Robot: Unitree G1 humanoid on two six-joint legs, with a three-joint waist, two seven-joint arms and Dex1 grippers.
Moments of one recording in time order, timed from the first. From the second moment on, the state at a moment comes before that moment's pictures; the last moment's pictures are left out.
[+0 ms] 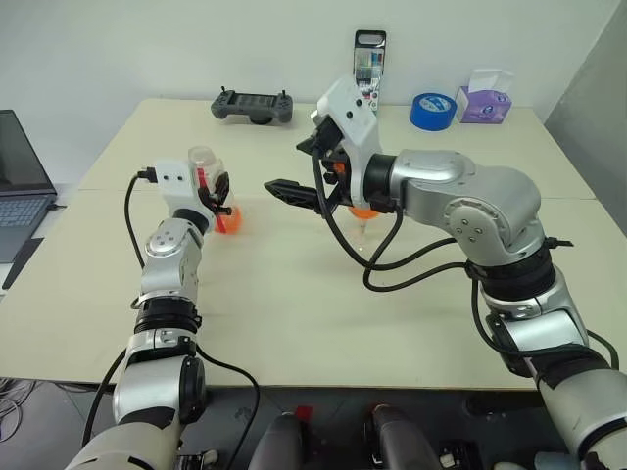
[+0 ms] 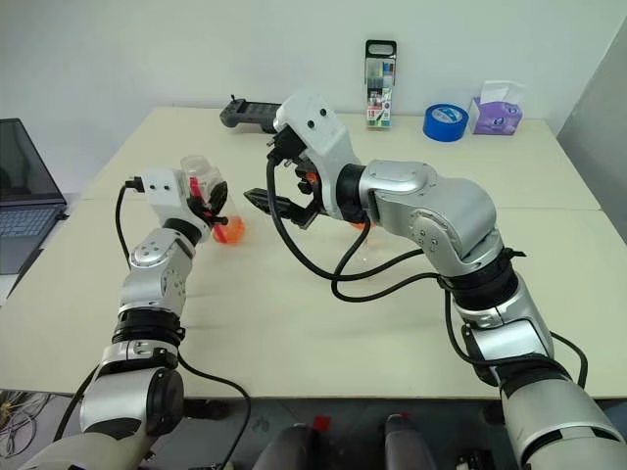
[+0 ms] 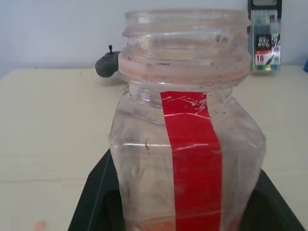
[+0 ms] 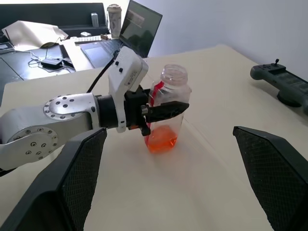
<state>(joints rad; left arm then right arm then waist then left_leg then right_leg) -0.75 0.39 0.26 0.65 -0.19 0.02 -0.29 -1.10 -0.33 0.30 -0.16 0.62 0.97 0.38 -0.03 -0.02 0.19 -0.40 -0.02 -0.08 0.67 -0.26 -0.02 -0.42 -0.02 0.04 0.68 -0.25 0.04</state>
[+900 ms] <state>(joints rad) -0.42 0.39 0.25 0.23 -0.17 0.17 -0.19 -1.07 -0.35 0.25 -0.22 0.53 0.97 0.52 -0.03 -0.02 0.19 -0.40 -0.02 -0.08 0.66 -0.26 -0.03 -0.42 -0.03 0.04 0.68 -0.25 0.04</state>
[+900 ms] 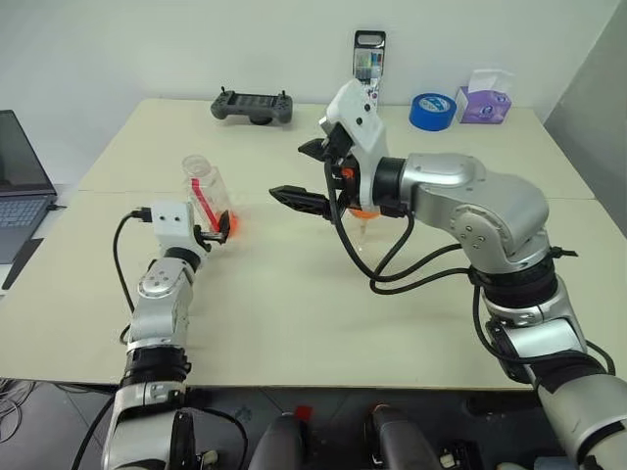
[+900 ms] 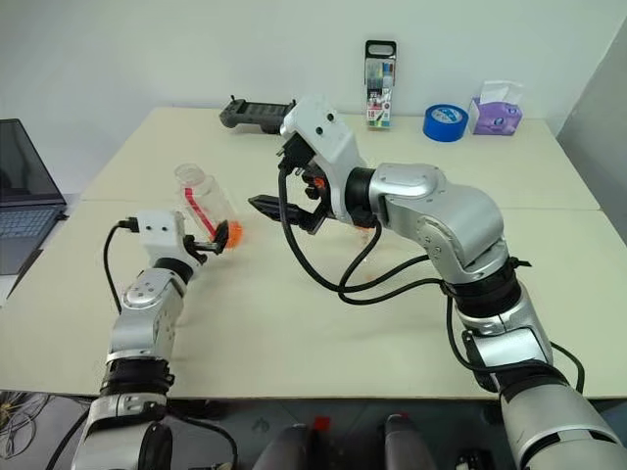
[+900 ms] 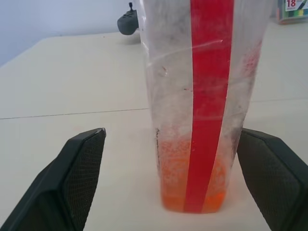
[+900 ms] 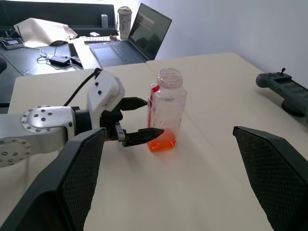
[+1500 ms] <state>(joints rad) -0.59 0.70 0.22 -0.37 -0.63 0.72 -0.66 -0.92 -0.69 -0.10 -0.38 0.64 1.10 0.62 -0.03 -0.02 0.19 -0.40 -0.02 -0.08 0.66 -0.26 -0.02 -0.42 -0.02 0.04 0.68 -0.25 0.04</state>
